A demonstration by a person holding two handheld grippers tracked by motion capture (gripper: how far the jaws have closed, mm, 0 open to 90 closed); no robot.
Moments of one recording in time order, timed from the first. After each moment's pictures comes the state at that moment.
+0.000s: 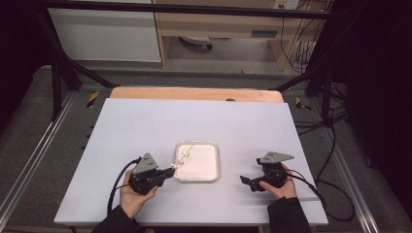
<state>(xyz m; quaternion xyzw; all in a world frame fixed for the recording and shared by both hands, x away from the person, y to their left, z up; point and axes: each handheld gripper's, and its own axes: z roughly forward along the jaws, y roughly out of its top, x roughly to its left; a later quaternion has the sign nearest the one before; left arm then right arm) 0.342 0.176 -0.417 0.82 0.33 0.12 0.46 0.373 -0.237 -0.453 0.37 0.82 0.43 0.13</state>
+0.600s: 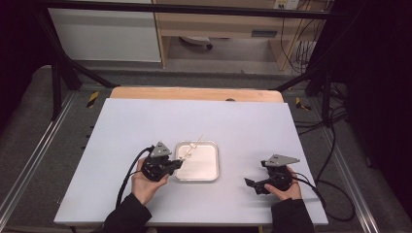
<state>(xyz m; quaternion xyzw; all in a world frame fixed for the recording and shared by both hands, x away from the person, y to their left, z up) 0.377 0.143 -0.412 0.83 0.36 0.11 0.41 0.364 -0.250 -0.455 0.37 0.82 0.42 0.13</state>
